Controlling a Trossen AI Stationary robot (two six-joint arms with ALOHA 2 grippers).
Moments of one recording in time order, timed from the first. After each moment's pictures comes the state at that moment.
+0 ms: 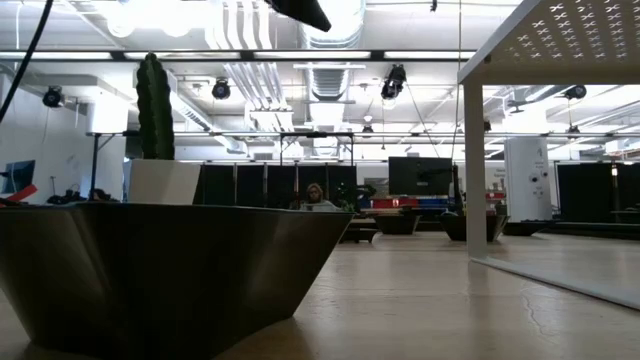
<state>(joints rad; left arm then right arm) -0.31 1.61 1.38 -0.39 -1.00 0.13 1.12 1.16 1.28 -1.28 0.38 0.90</state>
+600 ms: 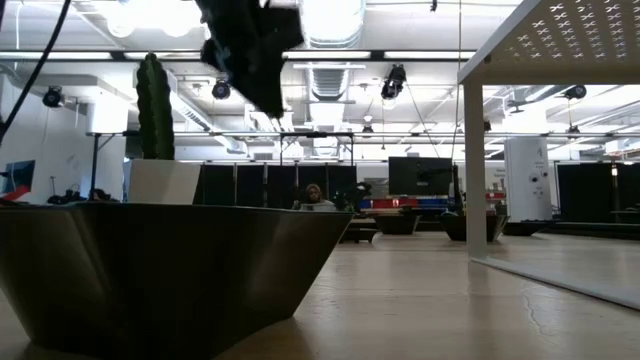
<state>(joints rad) -0.07 1.60 1.34 -0.84 -0.55 -0.56 1.11 1.17 1.28 -1.28 0.79 0.78</state>
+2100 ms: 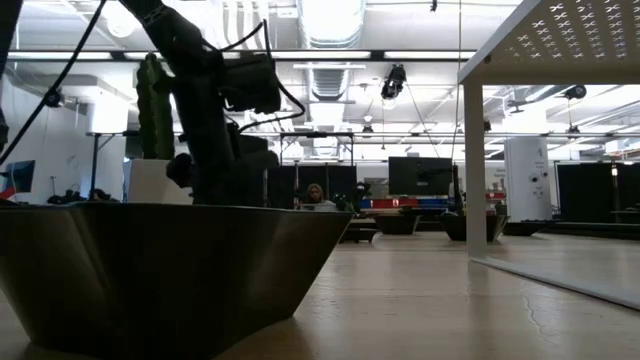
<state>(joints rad) 0.16 1.66 0.91 -0.44 -0.19 -0.72 1.11 1.17 1.28 -1.28 0.79 0.78</state>
